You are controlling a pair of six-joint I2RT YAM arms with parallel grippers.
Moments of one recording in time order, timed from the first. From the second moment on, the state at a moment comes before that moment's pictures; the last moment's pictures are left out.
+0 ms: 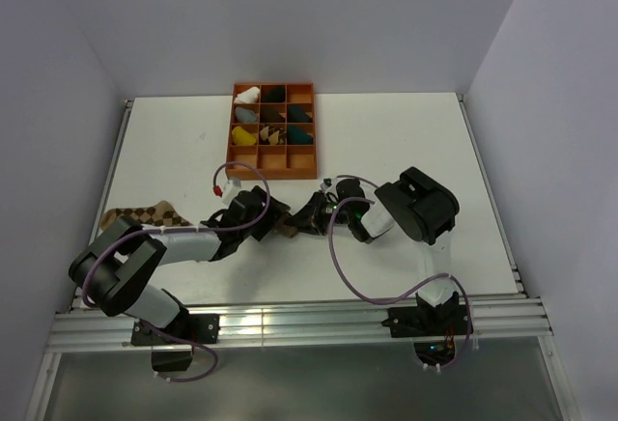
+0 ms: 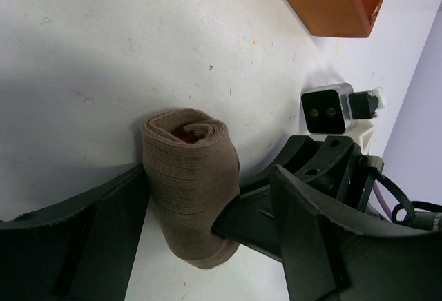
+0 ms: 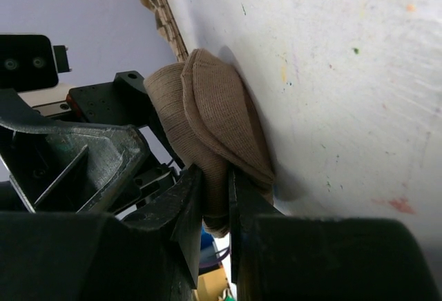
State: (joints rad) left arm -0.70 1.50 0.51 0.33 -0.20 -1.32; right arm 0.57 2.04 0.66 0.91 -0.69 1.36
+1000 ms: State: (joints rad) left arm -0.73 1.71 0.86 -0.02 -0.25 -1.26; right arm 0.57 1.73 0.68 0.36 -0.40 1.04
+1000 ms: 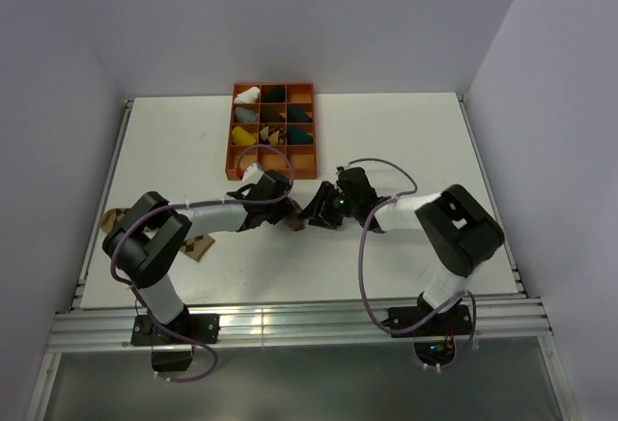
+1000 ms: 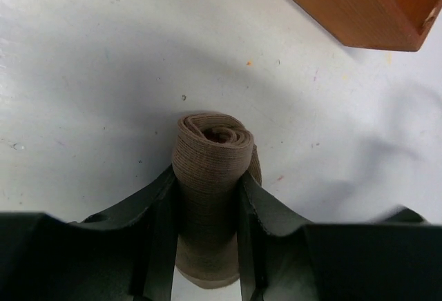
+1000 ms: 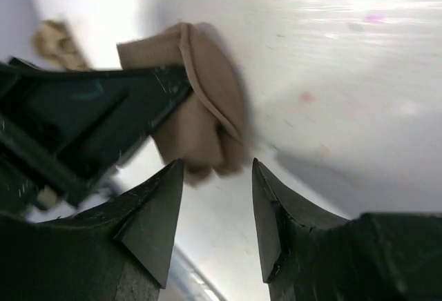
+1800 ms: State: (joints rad) left arm -0.75 1.79 1.03 -0.22 -0.28 -1.03; right arm 0.58 1.64 0.78 0.06 -0.14 0.76
